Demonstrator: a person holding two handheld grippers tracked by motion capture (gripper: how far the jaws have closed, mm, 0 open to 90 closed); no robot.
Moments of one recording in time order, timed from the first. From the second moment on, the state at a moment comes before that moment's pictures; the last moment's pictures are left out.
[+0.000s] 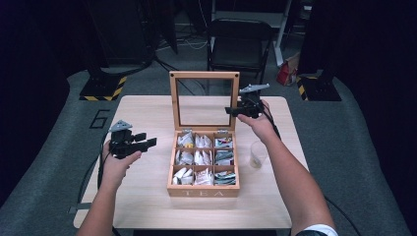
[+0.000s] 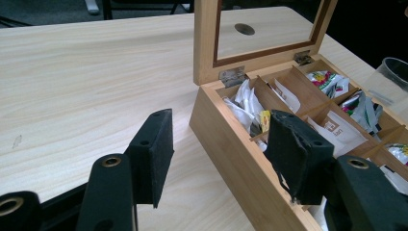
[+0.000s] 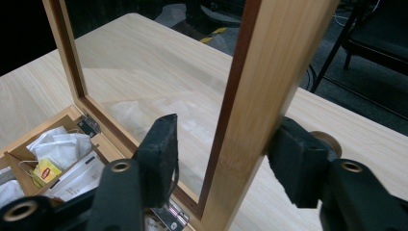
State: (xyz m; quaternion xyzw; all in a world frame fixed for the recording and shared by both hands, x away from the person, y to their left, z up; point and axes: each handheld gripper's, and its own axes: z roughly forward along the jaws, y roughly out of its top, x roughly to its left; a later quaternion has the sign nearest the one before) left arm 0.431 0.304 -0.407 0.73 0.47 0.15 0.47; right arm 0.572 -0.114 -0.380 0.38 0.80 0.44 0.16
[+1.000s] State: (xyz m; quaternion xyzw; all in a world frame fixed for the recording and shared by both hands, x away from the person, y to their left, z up) left arm 0.449 0.279 -0.380 0.76 0.43 0.16 0.46; right arm 0.532 -0.124 -0.369 0.37 0.81 0.44 0.16
